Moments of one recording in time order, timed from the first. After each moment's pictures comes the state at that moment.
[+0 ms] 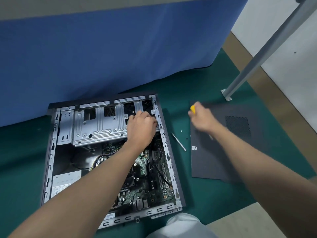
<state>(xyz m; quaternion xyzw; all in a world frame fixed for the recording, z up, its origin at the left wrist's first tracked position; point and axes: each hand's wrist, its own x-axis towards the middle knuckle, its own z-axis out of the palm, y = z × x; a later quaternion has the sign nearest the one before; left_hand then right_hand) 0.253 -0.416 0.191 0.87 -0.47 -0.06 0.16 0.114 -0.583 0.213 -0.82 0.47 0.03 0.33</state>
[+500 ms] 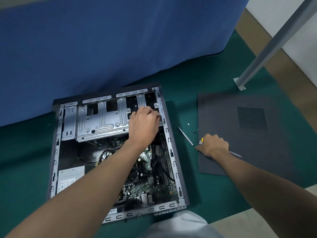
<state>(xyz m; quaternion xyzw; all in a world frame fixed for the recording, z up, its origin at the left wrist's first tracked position) 0.247 -0.413 0.189 0.87 -0.47 -0.03 0.15 0.049 -0.553 0.102 -0.80 0.52 0.25 0.14</state>
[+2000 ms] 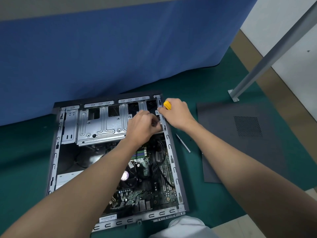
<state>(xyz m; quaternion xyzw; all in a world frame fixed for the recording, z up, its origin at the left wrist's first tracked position) 0.269 -0.413 0.200 0.85 -0.47 -0.13 0.21 0.187 -0.532 0.228 -0.83 0.39 -0.06 0.40</state>
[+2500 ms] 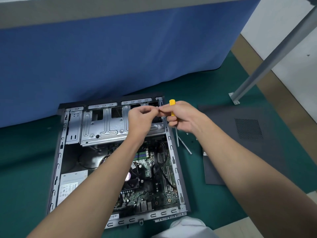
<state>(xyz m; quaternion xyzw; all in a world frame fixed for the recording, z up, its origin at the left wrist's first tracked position) 0.263 -0.419 0.233 0.73 -0.17 -0.27 0.61 0.188 -0.536 0.252 -0.47 0.42 0.03 0.77</state>
